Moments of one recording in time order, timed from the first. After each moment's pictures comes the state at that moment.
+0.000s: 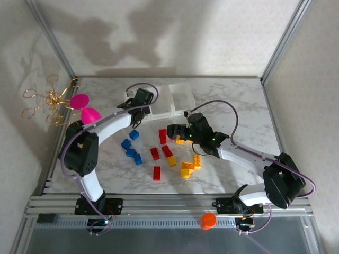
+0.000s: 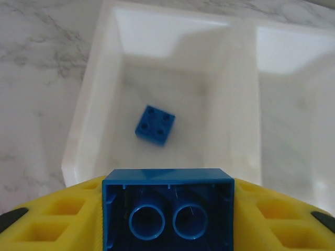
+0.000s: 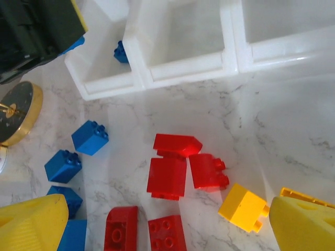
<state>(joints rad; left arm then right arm) -0.44 1.82 1.33 -0.38 -0.49 -0.65 0.75 1.37 0.84 -0.07 0.01 0.58</state>
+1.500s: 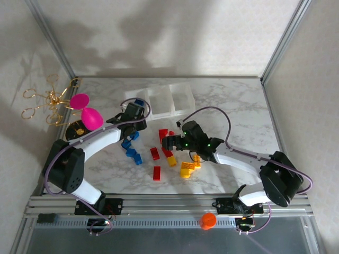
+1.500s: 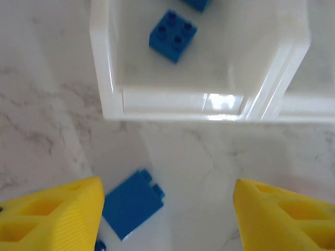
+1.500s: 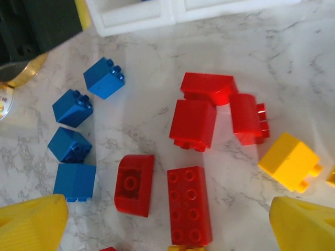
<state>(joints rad) -0.45 1.54 0.97 -0.37 -0.30 -0.64 0.85 1.40 0.78 -0.05 -0.06 0.56</state>
